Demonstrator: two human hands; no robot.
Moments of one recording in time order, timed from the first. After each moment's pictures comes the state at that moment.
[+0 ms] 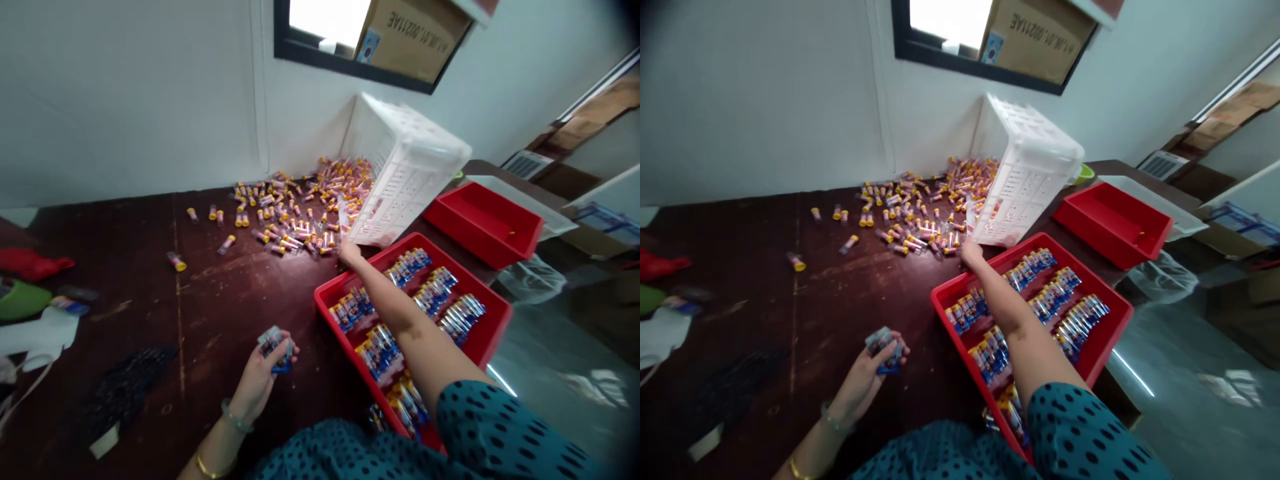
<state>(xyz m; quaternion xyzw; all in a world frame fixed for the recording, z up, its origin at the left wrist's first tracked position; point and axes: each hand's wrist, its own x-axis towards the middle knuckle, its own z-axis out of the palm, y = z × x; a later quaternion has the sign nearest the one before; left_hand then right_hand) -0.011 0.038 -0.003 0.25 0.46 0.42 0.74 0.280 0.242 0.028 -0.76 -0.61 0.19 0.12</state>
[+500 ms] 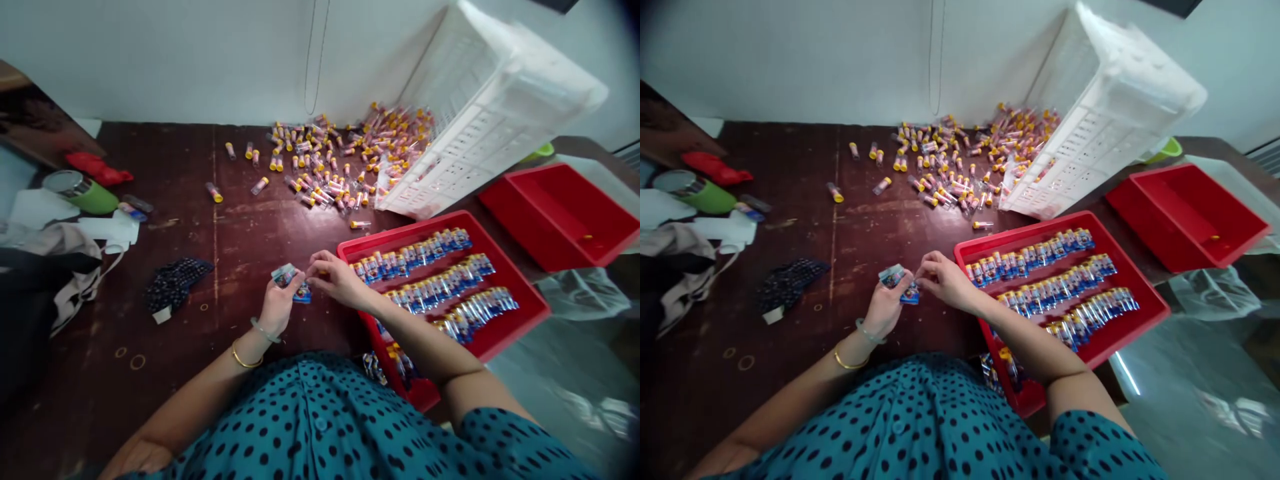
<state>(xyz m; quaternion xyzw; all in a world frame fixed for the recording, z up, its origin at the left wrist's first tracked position) 0.008 0.028 -0.001 0.24 0.49 0.56 0.62 0.168 0.070 0.032 -0.39 -0.78 0.40 0.27</state>
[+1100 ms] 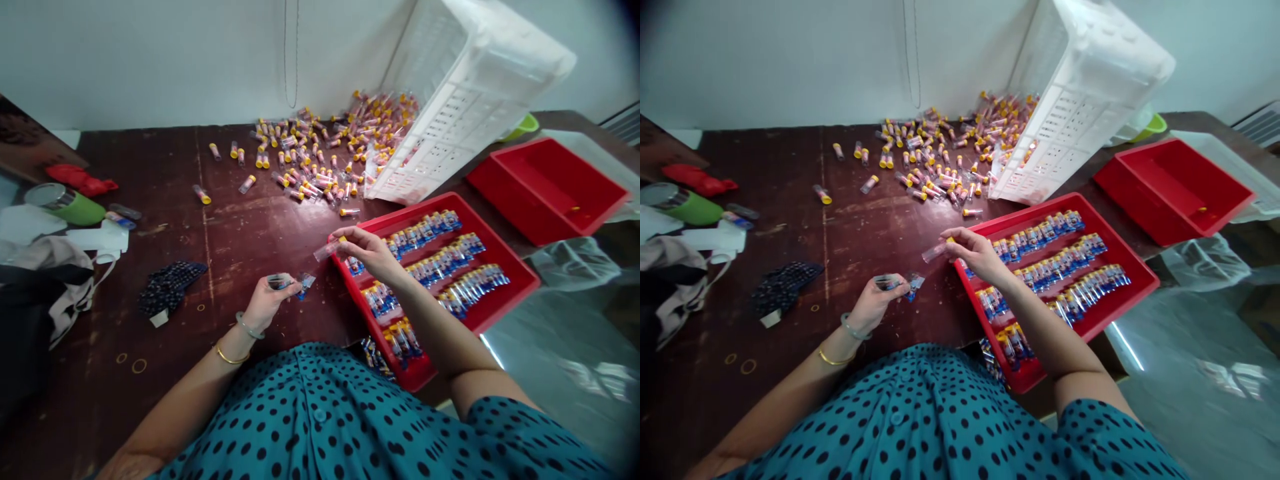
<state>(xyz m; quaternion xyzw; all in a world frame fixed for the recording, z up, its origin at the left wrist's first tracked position) -0.018 0.025 -0.005 0.40 0.47 0.44 0.65 0.225 0.071 0.055 -0.42 -0.55 0.59 0.41</state>
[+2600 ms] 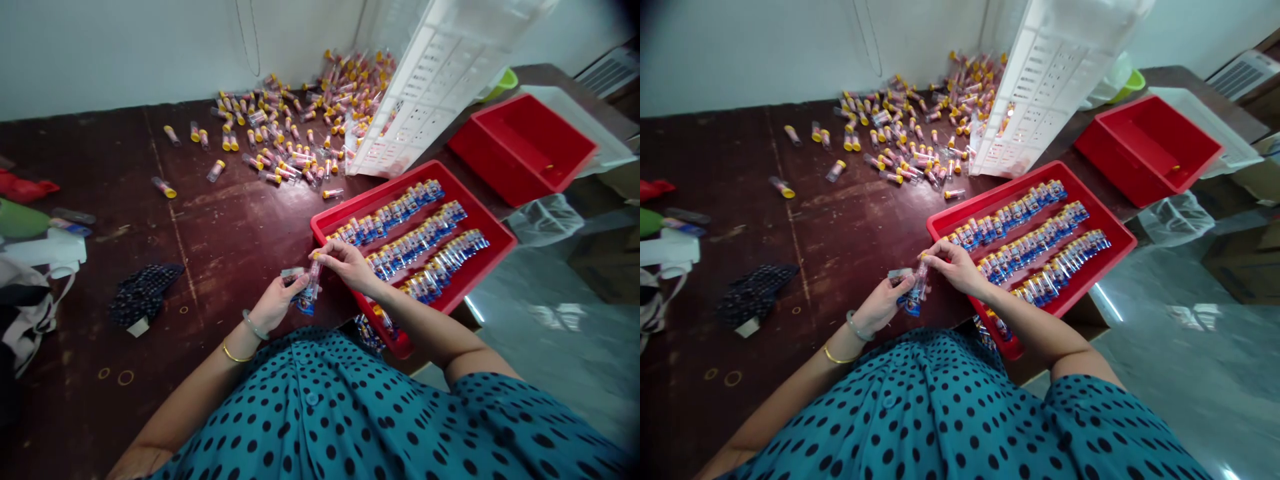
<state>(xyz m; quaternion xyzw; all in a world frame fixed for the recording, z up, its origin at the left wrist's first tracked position) 0.020 0.010 0.003 0.34 0.40 0.30 0.80 0.211 0.023 0.023 -0.46 -0.51 0.57 0.45</state>
